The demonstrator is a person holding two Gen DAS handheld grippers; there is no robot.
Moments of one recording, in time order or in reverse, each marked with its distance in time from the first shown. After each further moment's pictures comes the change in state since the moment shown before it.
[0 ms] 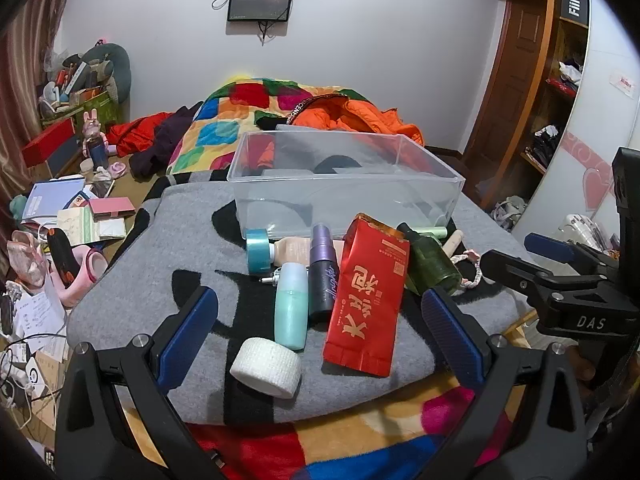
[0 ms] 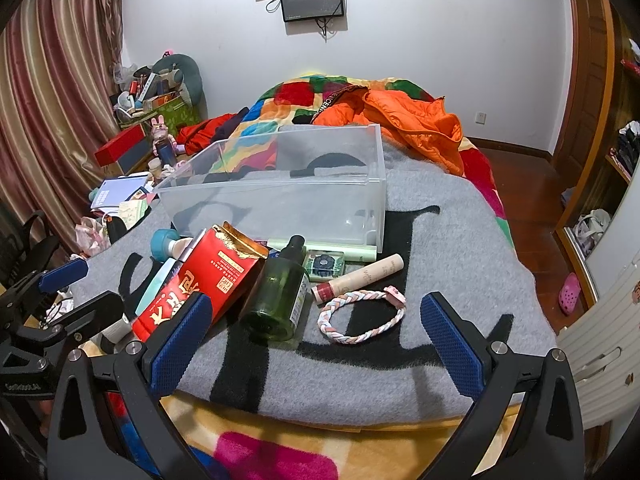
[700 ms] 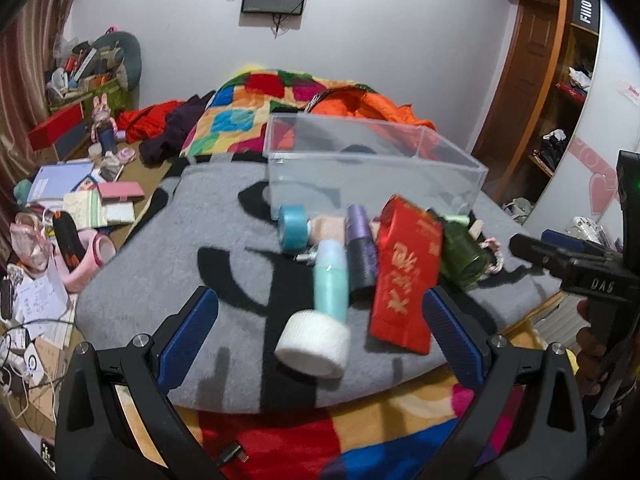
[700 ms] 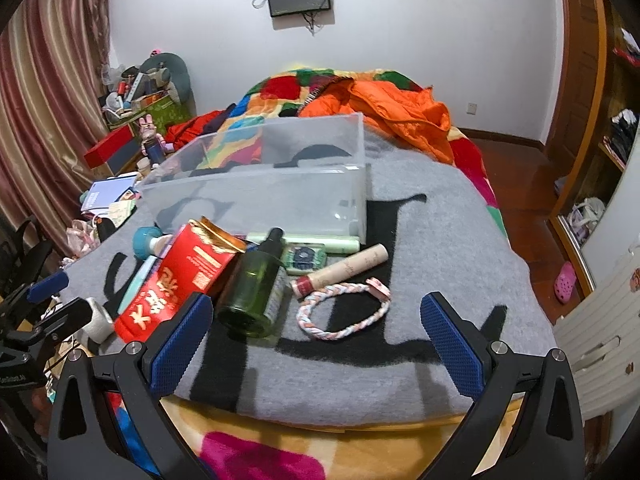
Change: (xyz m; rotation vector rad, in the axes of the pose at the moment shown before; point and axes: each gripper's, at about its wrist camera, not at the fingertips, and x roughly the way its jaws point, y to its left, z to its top) left arm 0.007 0.031 -0.018 -0.052 0.031 0.007; right arm 0.013 -0.015 -0.007 0.049 0.038 -0.029
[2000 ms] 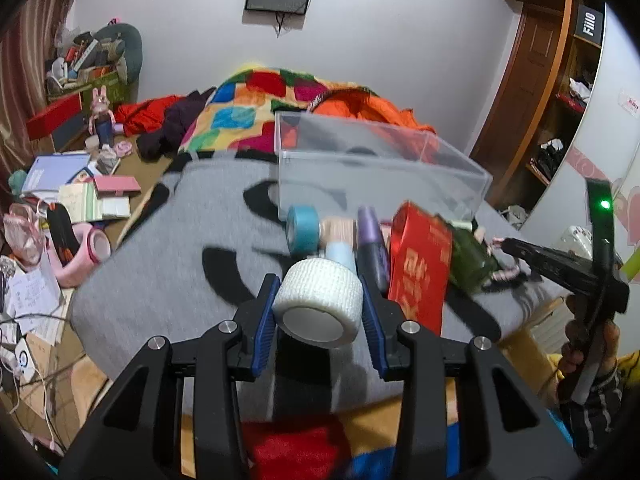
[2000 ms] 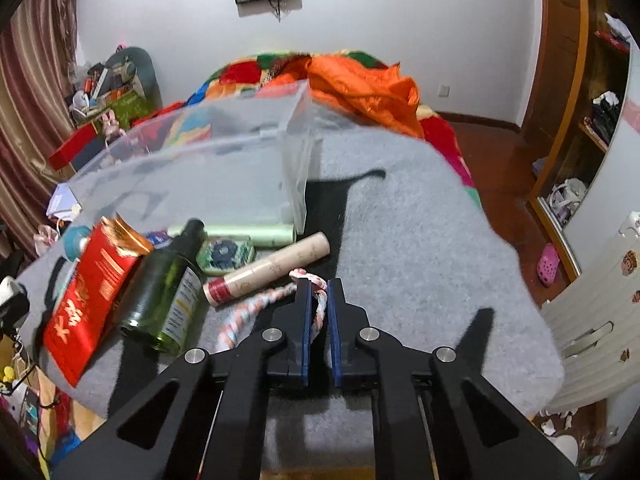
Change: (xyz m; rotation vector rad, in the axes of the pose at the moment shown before) left arm 0.000 0.014 0.008 0.004 -0.019 0.000; right arm 0.031 -0.036 0.005 0.032 0.006 -0.086
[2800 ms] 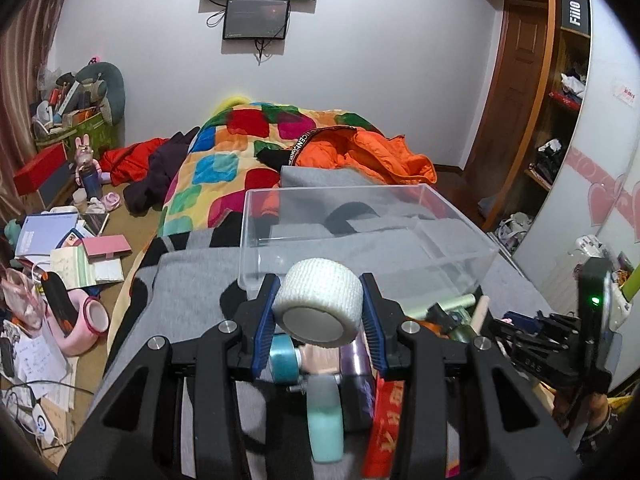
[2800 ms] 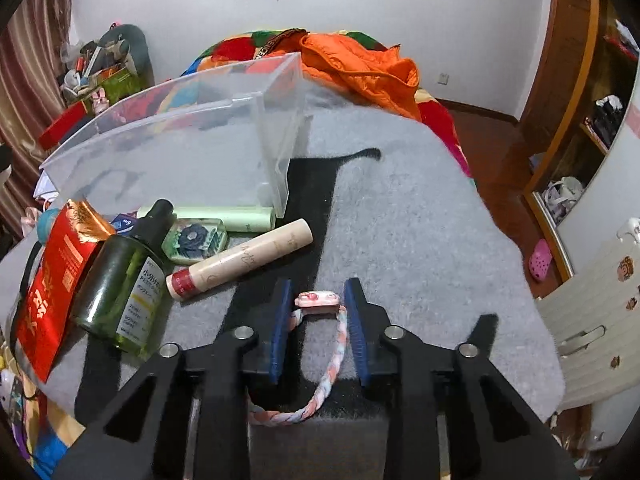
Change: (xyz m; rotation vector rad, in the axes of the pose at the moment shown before) left arm 0.036 -0.023 0.084 0.077 -0.062 -0.006; right arm 0.034 -0.007 0.001 -0.023 0.091 -0.039
